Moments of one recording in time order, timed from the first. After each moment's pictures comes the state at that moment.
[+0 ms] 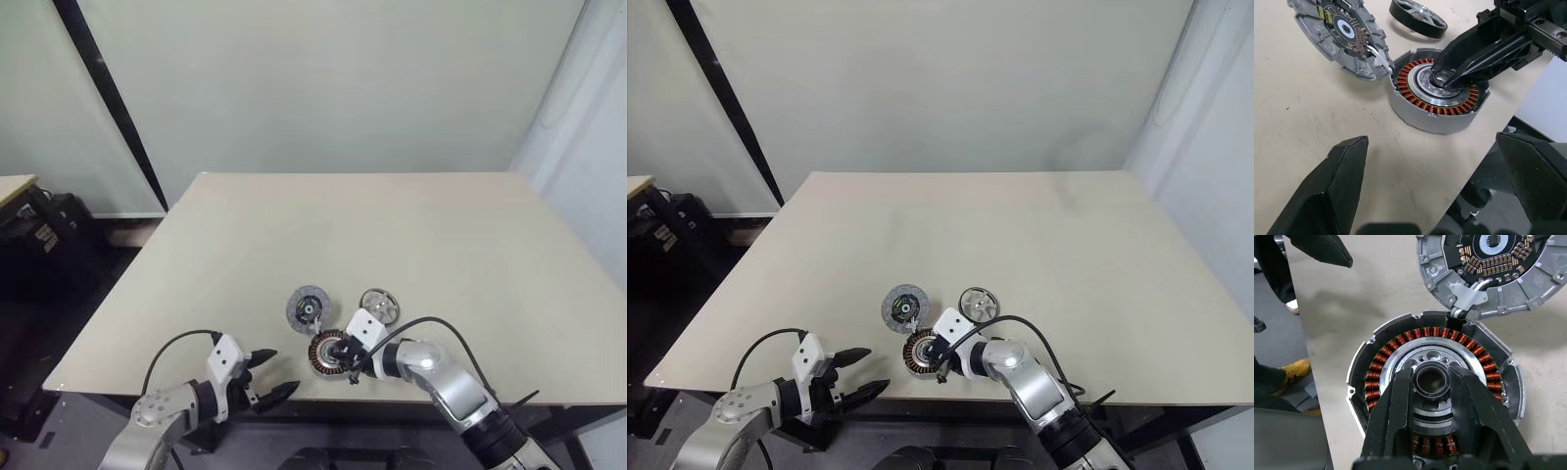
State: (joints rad) left arm 0.23 0.55 -0.02 -0.16 -0.35 0.27 -0.89; right arm -0.23 -0.24 0.49 0.00 0.03 0.51 0.68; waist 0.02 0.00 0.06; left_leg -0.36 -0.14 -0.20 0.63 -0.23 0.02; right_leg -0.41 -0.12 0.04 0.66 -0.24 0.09
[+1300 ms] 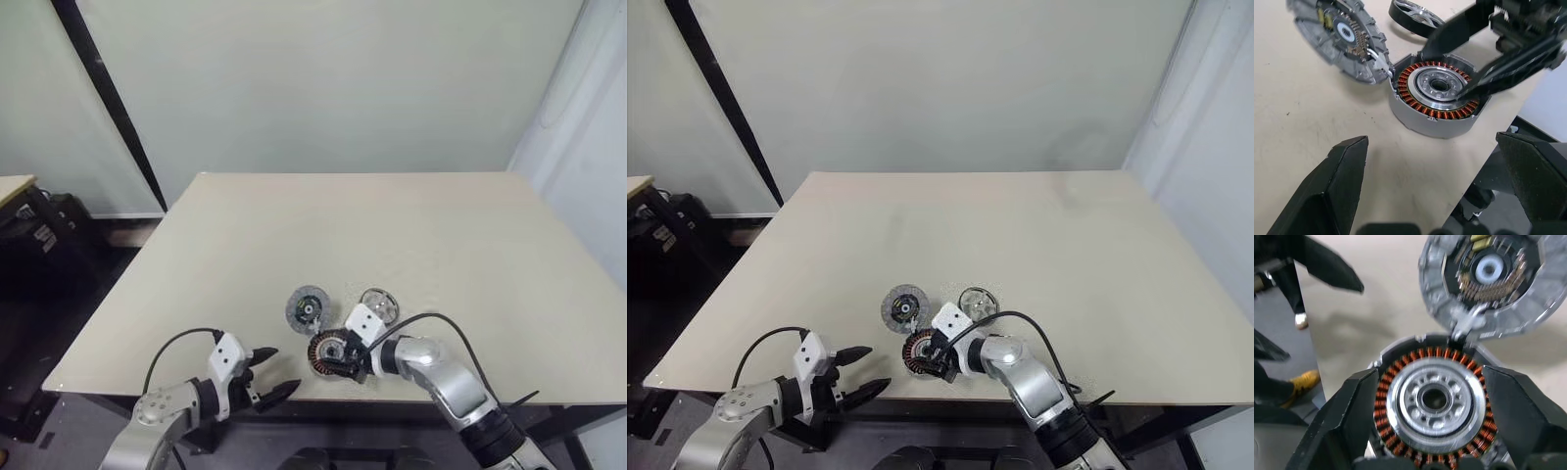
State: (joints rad) left arm 0.22 0.55 -0.03 -0.16 -0.35 0.26 -0.88; right arm -0.23 -0.21 0.45 -0.07 0.05 0.57 0.69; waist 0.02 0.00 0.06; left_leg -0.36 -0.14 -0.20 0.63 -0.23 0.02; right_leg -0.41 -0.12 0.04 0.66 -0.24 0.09
